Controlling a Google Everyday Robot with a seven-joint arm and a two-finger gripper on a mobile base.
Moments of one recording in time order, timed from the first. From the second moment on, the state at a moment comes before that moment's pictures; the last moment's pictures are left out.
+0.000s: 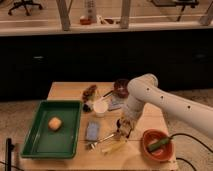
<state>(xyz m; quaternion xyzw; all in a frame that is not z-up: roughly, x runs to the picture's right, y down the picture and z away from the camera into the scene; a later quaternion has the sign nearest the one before) 0.110 0.184 0.720 -0.30 -0.27 -0.42 0.81</state>
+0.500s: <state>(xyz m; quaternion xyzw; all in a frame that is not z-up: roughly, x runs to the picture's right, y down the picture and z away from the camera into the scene) 0.099 0.184 0.720 -0.28 -0.28 -0.46 0.79</state>
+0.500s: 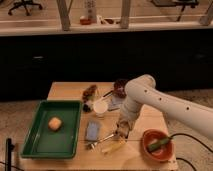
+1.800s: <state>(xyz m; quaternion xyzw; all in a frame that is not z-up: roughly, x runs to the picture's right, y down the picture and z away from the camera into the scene) 0.084 0.182 0.730 -0.29 -0.29 -0.49 0.77</state>
